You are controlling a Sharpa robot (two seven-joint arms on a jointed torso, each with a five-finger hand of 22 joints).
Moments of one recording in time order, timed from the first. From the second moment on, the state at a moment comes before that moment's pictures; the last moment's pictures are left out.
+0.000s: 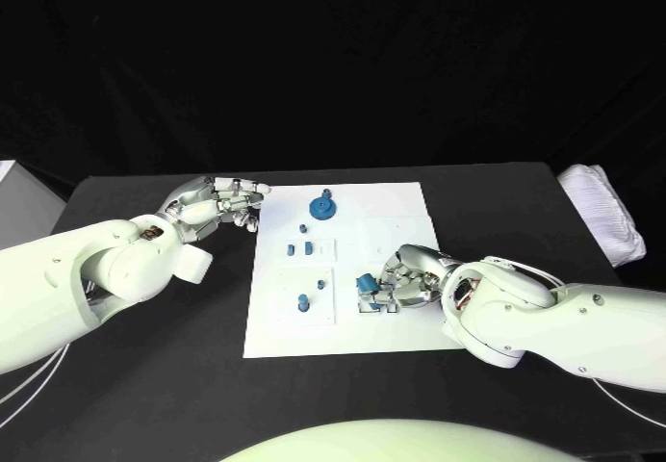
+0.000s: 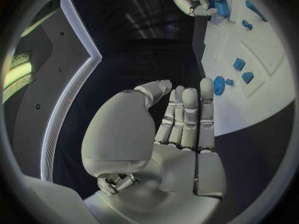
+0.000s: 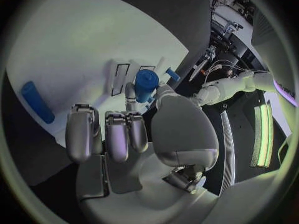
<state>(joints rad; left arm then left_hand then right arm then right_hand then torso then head) 1.18 -0.91 -0.02 1.48 -0.15 -0.07 0.26 1.34 -0.18 0.57 0.04 0.26 0.88 0.17 0.19 0.36 0.82 0.10 0.95 0.37 1.03 0.03 1.26 0.61 0.17 0.90 0.14 0.92 0.78 1.13 -0.97 -0.18 1.89 -1.30 -0.43 -0.51 1.14 -0.08 0.05 0.29 0.21 1.06 0.07 0.42 0.45 1.46 -0.01 1.52 1.31 1.47 -0.07 1.54 1.31 0.07 1.47 0.04 1.35 1.31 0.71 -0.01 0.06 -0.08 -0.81</state>
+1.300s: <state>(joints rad) 1.18 -0.92 -0.02 1.47 -0.15 -0.06 0.26 1.34 -0.18 0.57 0.04 0.26 0.88 0.17 0.19 0.36 0.82 0.10 0.95 0.37 1.03 0.03 1.26 0.61 0.17 0.90 0.14 0.92 0.78 1.12 -1.03 -0.19 1.92 -1.36 -0.43 -0.46 1.21 -0.11 -0.07 0.29 0.12 1.05 0.06 0.45 0.46 1.46 -0.01 1.49 1.31 1.46 -0.07 1.54 1.31 0.07 1.47 0.04 1.34 1.31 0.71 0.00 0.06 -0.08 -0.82</state>
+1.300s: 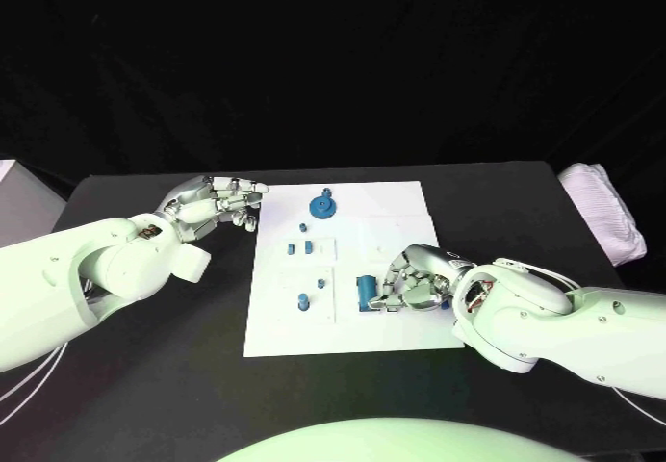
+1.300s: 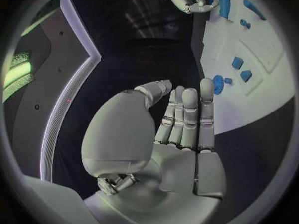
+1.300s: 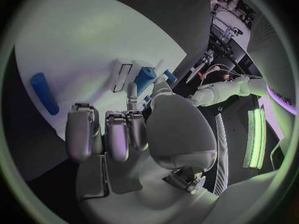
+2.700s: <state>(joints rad) 1.18 -0.92 -0.02 1.47 -0.15 -0.06 0.25 1.34 -0.17 0.56 0.05 0.26 0.88 0.17 0.19 0.36 0.82 0.10 0.95 0.37 1.03 0.03 1.26 0.61 0.17 0.90 0.14 0.92 0.78 1.13 -1.15 -0.18 1.92 -1.32 -0.52 -0.41 1.28 -0.13 -0.04 0.29 0.19 0.97 0.10 0.39 0.42 1.47 0.01 1.48 1.31 1.47 -0.06 1.54 1.31 0.07 1.46 0.05 1.31 1.31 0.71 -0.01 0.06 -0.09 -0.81</state>
